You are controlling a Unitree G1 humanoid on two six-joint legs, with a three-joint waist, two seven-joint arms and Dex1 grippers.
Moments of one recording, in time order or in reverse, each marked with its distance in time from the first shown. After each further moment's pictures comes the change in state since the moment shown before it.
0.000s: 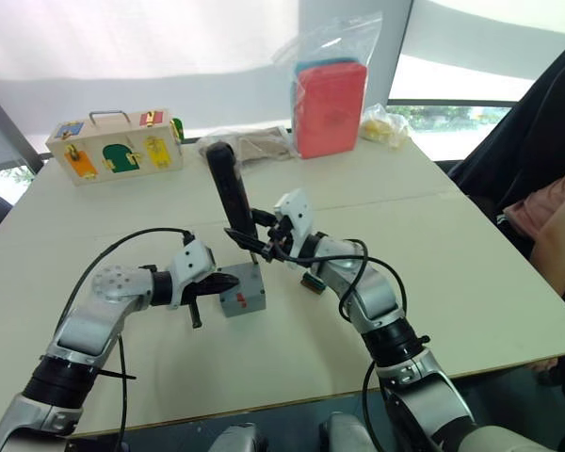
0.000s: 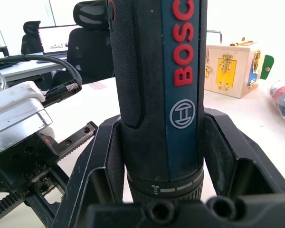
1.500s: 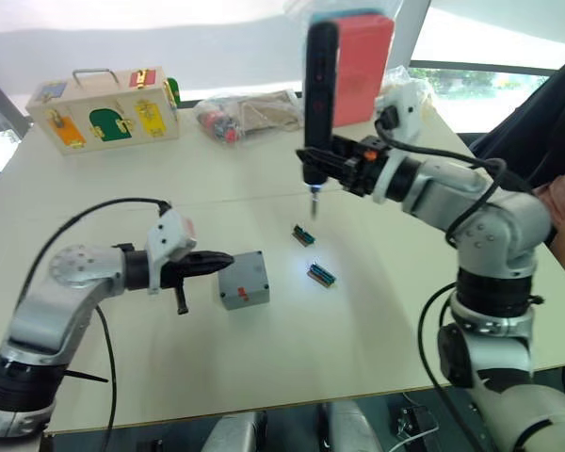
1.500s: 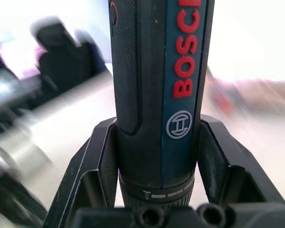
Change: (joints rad) left arm -0.009 0.107 0.215 -0.290 -0.249 0.223 -0.021; right arm -0.295 -0.393 -0.393 -0.350 0.455 0.917 -0.226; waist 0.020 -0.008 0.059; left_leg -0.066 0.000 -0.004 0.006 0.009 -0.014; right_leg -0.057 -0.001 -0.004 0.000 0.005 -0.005
